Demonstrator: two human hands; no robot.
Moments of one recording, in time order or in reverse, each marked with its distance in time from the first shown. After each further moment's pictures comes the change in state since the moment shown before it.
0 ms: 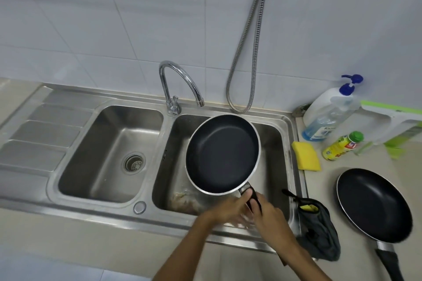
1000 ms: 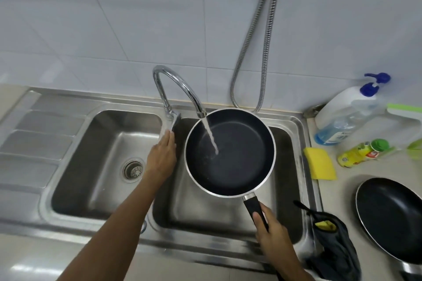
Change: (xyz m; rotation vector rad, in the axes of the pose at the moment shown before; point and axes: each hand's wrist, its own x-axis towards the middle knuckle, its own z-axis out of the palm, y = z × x) left_hand 0.040 0.013 -0.232 1.090 0.929 0.168; right_hand 0.035 0.021 0.041 0.406 0.057 0.058
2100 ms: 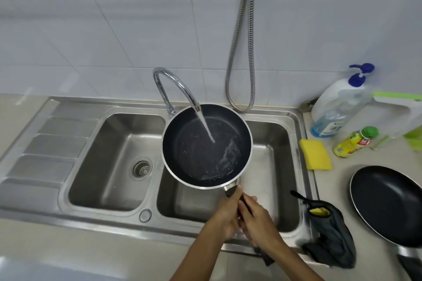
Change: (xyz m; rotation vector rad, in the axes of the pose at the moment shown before) left_hand -0.155 0.186 0.030 -1.669 -0.713 -0.822; right_hand -0.001 -0.013 0.012 0.083 -0.175 -0.113
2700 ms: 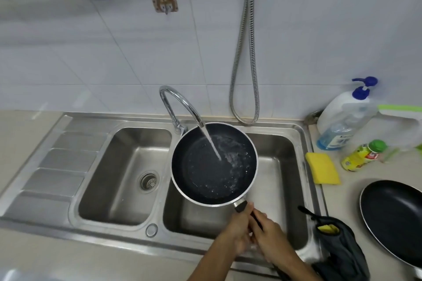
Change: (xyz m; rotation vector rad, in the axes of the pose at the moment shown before) left_hand 0.016 -0.004 0.011 0.049 0.029 -0.062; right_hand 0.006 0.002 -0.018 -0.088 -0.044 0.011
